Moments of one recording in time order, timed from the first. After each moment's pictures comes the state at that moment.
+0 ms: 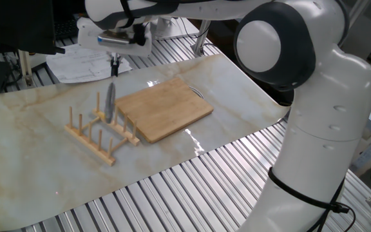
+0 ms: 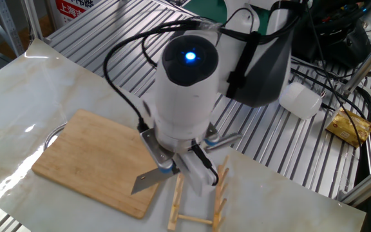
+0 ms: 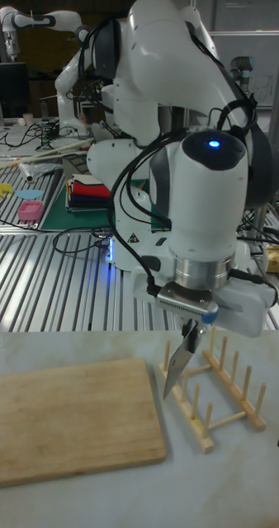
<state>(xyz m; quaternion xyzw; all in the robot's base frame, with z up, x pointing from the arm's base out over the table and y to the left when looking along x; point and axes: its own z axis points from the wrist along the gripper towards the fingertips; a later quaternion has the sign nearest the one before) 0.616 0.091 0.260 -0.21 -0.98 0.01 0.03</state>
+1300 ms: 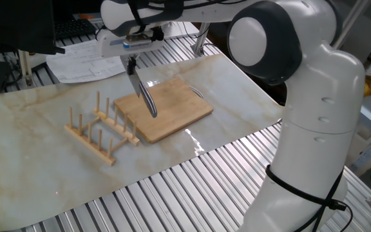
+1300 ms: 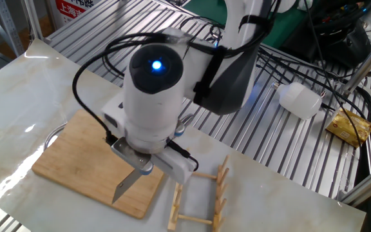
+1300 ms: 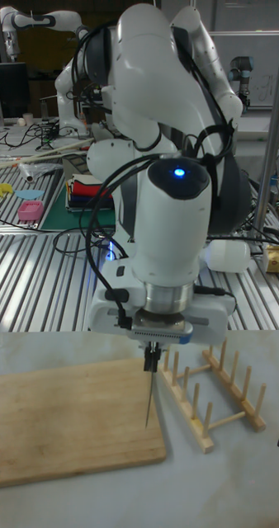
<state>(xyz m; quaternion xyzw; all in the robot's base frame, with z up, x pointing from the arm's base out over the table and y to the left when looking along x) 0.633 0.036 0.236 -0.03 -1.00 0.04 0.02</state>
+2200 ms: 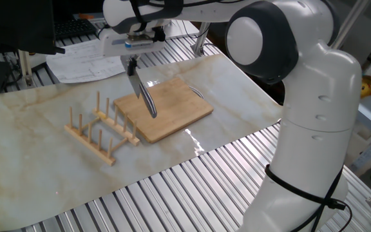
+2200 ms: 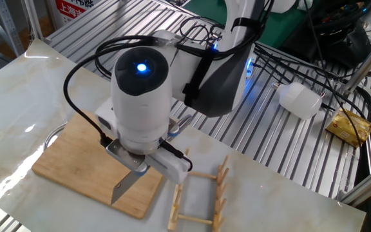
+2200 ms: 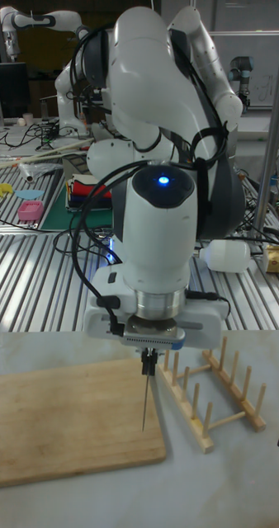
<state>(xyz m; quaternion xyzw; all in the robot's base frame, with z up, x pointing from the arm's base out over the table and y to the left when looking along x) 0.635 0.030 0.229 -0.04 -1.00 0.02 0.04</state>
